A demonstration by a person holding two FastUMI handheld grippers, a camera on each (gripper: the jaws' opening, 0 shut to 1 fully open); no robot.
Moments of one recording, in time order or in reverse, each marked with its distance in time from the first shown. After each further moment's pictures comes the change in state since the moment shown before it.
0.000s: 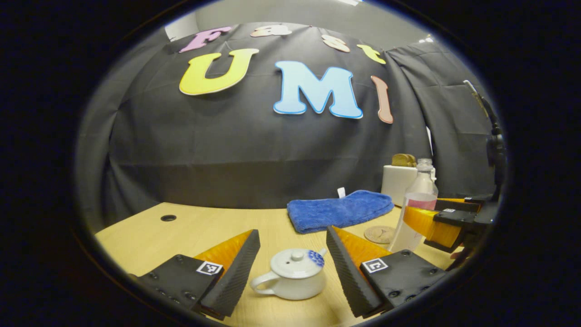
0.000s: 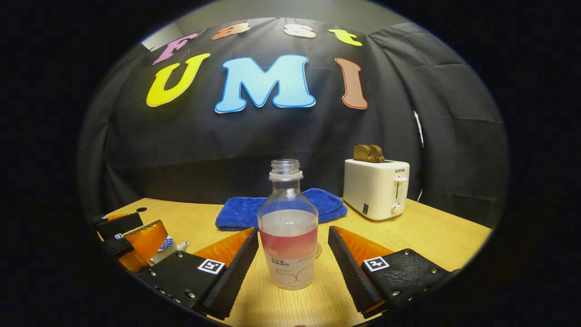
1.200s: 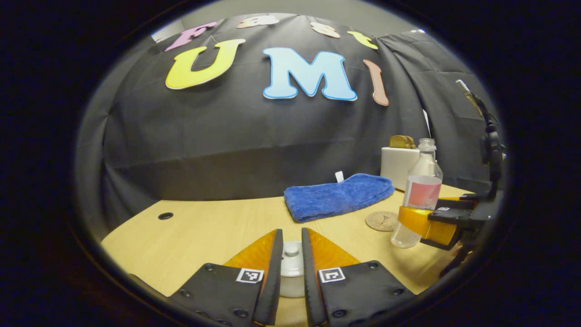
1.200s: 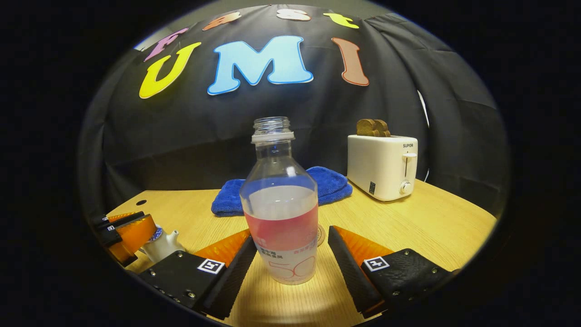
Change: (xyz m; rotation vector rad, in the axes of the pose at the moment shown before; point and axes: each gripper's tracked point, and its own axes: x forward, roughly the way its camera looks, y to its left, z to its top) left arm 0.011 -0.004 -0.013 0.040 0.077 -0.002; right arm 0.014 -0.003 -0.027 0.047 0.124 0.027
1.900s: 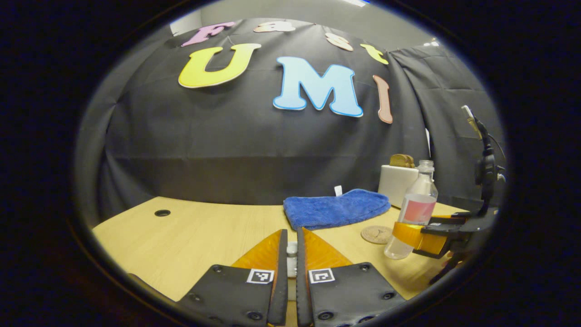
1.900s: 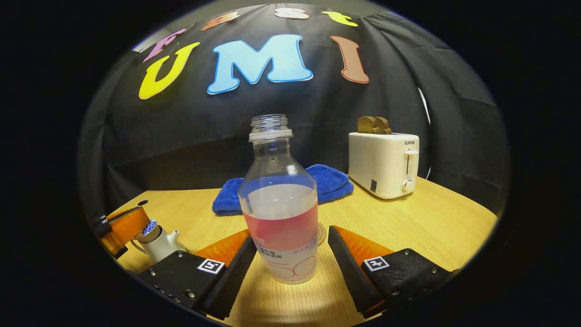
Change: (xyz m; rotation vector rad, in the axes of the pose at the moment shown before) left arm -0.011 0.010 0.018 -0.087 -0.089 -0.006; right arm 0.001 -0.001 -0.001 0.014 0.012 0.009
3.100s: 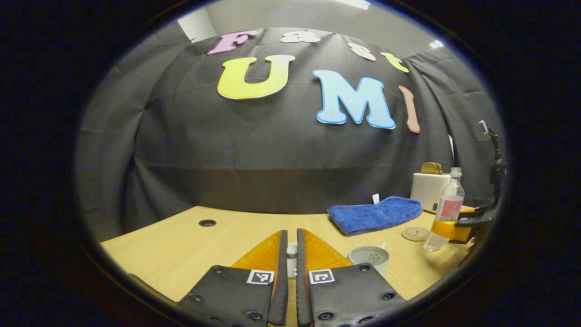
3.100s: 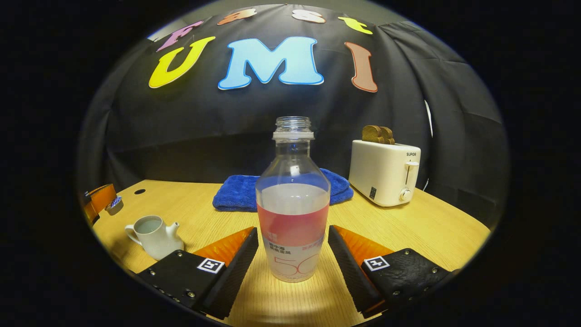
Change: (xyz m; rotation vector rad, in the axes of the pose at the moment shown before) left arm -0.033 0.105 0.002 0.016 -0.050 0.161; right arm -0.005 0.005 -0.001 -0.090 -0.015 -0.017
